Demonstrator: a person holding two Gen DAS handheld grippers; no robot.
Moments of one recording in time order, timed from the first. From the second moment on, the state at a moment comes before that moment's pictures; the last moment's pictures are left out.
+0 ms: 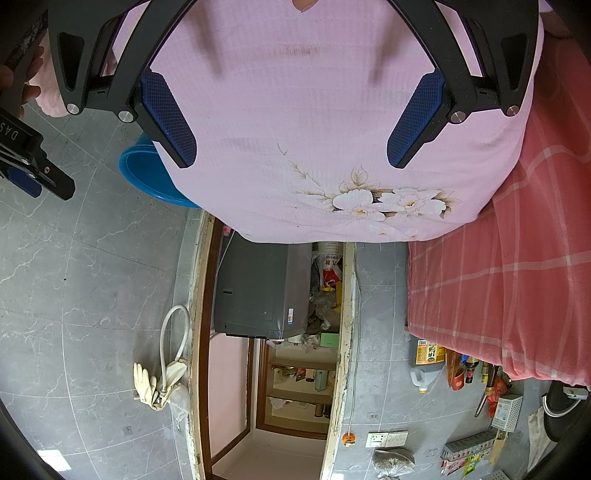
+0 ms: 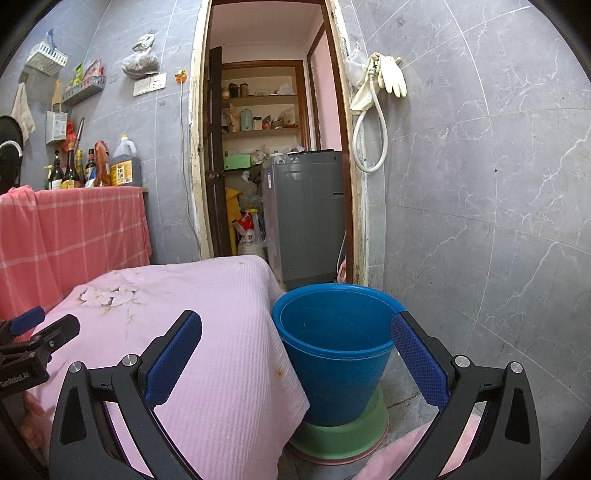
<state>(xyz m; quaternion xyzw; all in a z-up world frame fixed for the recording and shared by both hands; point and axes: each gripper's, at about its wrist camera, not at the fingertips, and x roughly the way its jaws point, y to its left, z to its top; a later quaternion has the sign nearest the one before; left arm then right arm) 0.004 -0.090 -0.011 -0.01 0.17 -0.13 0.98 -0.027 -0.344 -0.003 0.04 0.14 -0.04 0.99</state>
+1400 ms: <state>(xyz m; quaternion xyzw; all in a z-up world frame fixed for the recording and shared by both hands) 0.000 -0.091 -0.012 -0.01 0.17 -0.12 0.98 -0.028 -0.341 -0.005 0.04 0.14 -0.04 0.99</state>
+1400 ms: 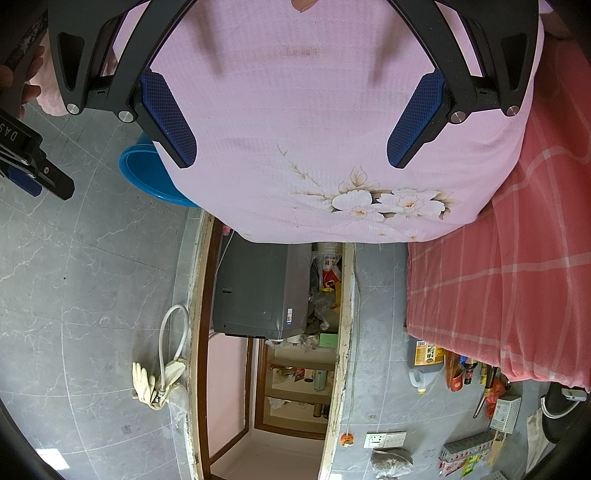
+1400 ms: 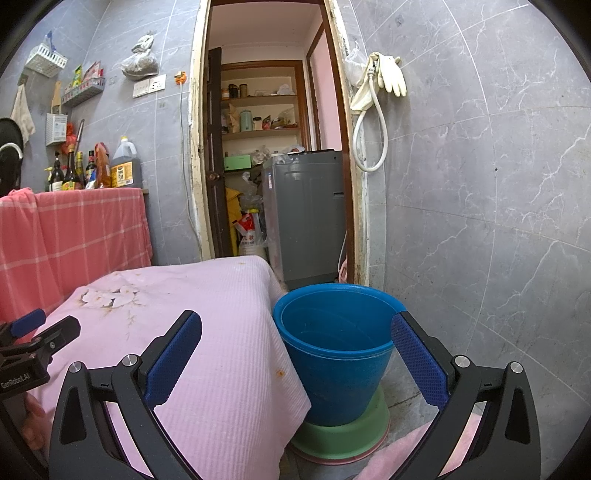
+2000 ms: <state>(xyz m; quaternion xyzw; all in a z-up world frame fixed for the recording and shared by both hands) -0.003 -0.097 -0.012 -0.02 0.17 -0.11 0.98 -0.028 -0.341 -0.002 0.04 0.14 -0.04 0.99</state>
